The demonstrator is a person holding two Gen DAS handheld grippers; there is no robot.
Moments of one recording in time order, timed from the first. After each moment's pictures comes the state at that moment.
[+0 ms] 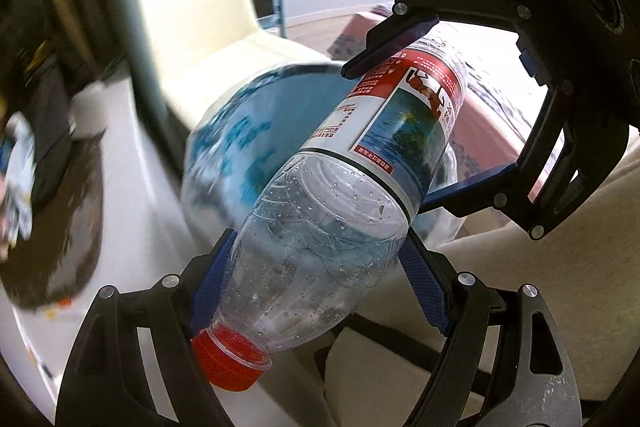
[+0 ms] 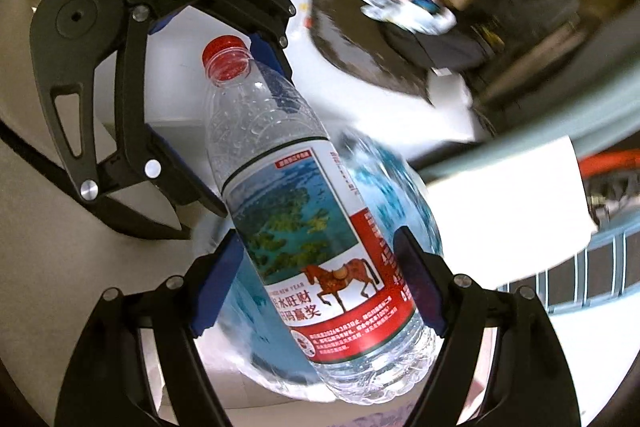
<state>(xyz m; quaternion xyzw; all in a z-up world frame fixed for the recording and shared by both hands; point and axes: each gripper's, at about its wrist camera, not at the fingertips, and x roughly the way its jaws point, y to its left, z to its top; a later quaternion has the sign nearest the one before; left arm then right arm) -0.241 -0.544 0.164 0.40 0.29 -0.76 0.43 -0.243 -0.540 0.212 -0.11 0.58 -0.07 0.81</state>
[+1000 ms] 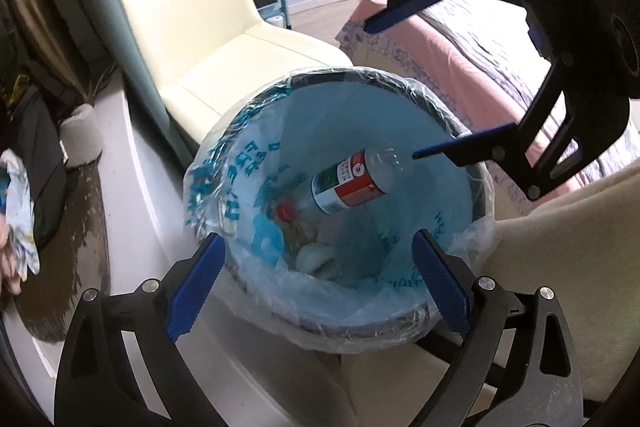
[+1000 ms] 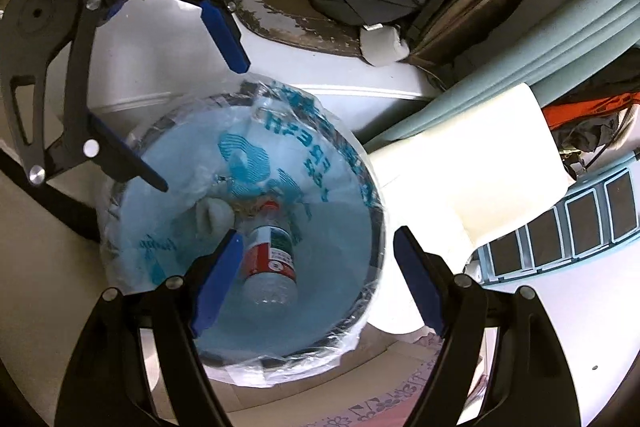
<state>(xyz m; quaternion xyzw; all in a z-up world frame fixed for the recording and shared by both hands) -0.258 -0.587 0.157 0.44 0.28 -0.74 0.43 -0.261 -0.597 0.197 -0.10 0.57 -0.15 0.80</state>
